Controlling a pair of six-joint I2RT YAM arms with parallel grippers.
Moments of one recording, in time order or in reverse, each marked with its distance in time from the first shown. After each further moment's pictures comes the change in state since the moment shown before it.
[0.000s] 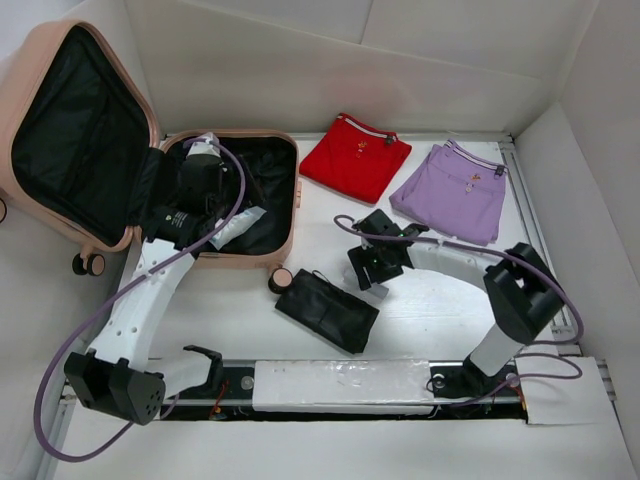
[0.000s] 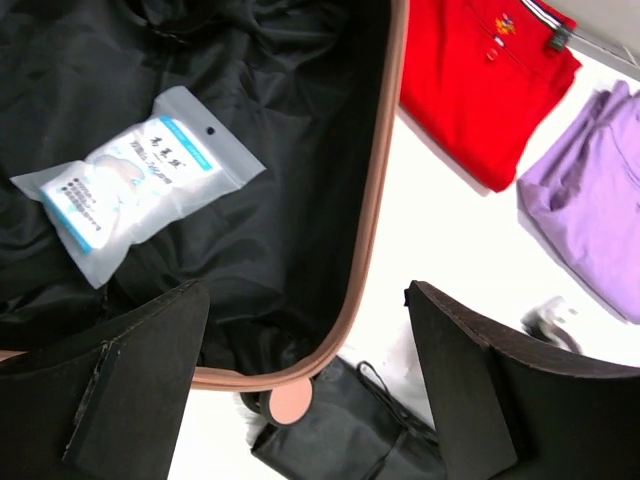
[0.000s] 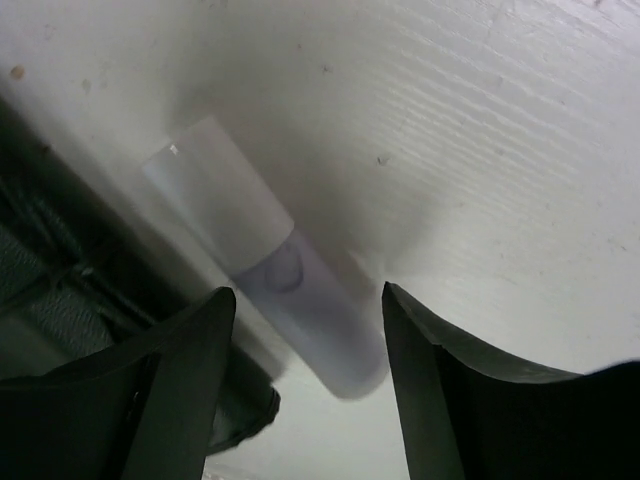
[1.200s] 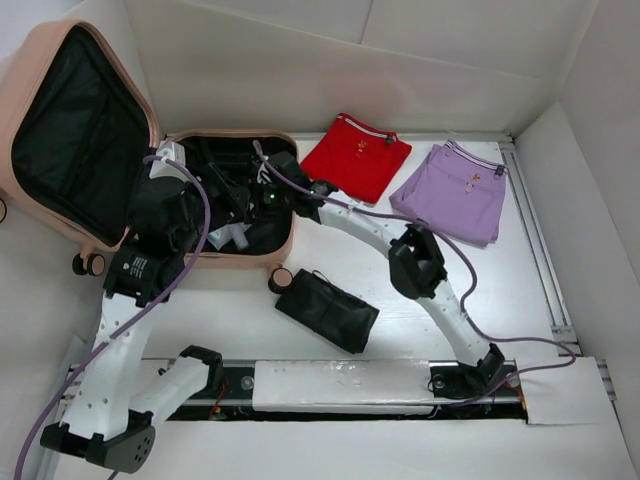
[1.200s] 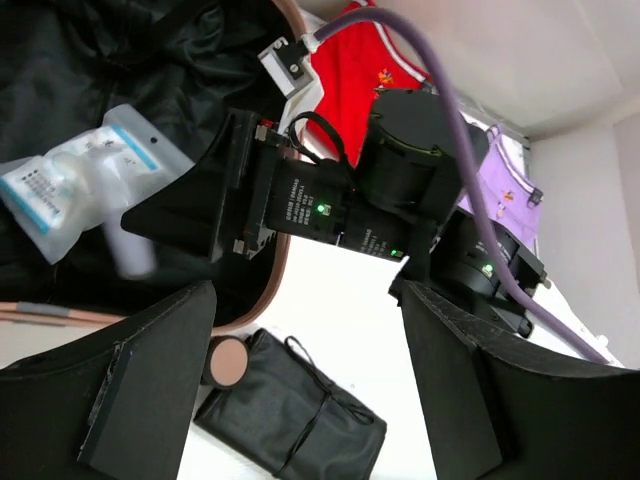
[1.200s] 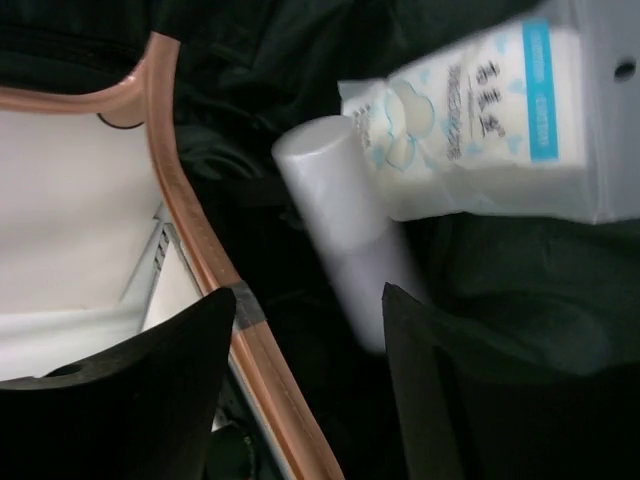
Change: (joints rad) left arm -0.001 -0.262 0.029 -0.081 0.079 -0.103; right arm 0.147 0.795 1.234 0.244 -0.385 0.450
